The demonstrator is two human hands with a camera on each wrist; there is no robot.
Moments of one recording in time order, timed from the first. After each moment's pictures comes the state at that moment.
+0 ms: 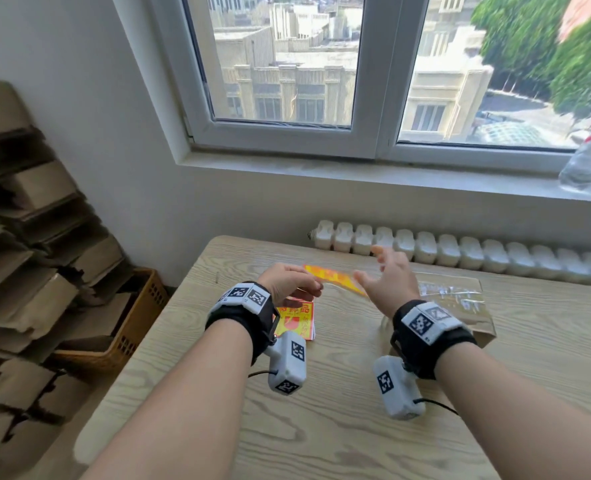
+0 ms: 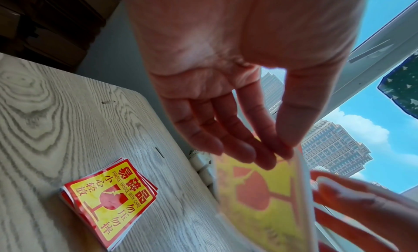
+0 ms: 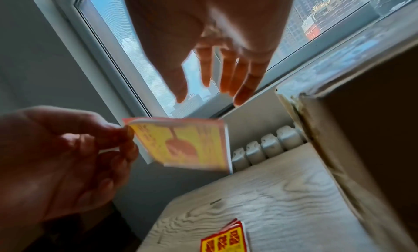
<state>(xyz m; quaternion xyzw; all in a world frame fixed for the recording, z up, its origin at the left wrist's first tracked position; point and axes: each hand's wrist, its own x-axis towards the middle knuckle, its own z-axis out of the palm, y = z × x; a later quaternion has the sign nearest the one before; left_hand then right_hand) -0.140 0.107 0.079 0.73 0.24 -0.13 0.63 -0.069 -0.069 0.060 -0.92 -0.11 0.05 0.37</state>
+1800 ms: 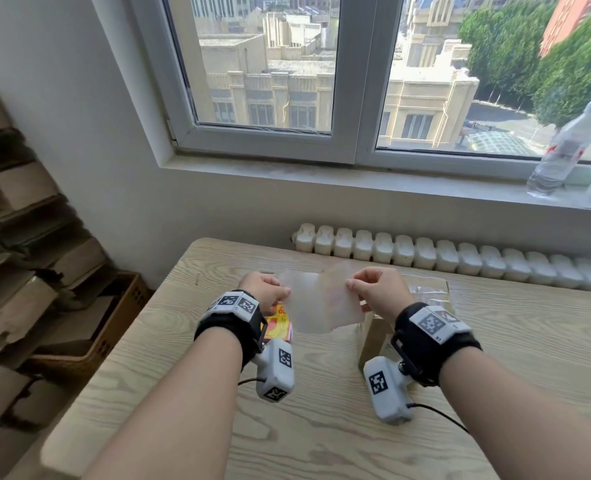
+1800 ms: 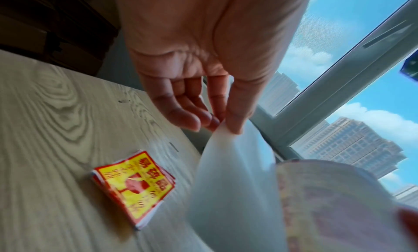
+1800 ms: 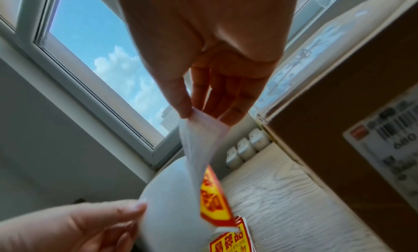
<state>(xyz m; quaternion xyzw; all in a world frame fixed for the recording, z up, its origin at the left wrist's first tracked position) -0.131 0.094 0.039 0.73 0.36 -0.04 0.58 -0.067 -0.107 0.057 -0.82 -0.08 0.17 0.54</state>
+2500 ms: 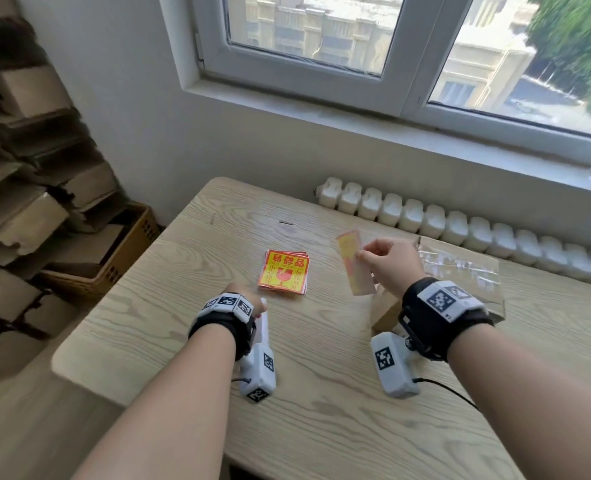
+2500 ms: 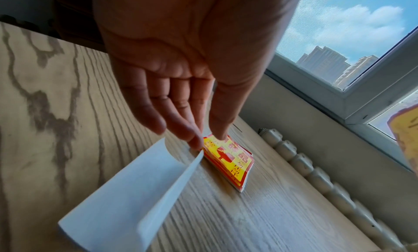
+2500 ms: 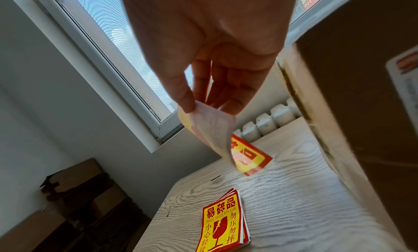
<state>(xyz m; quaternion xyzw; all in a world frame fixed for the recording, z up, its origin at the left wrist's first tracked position) -0.198 0.124 -0.056 0.78 0.46 -0.19 0.39 -0.077 -0.078 0.034 -0.88 -0.13 0.14 0.43</state>
